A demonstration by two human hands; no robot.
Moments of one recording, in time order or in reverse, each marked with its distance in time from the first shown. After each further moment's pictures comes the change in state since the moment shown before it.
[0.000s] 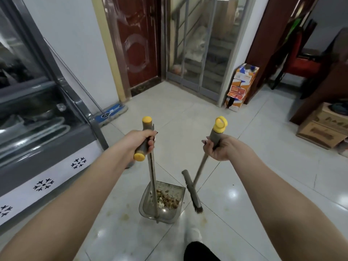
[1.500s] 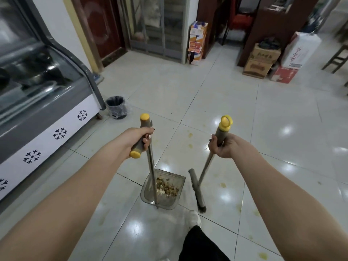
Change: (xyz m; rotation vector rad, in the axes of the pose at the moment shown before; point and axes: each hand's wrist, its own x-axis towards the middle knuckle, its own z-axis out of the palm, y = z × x) left_hand -0.442 -0.302 -0.242 0.174 -0.282 -0.142; right_hand -0.330 0.586 -0.094 0.512 0.205 0.007
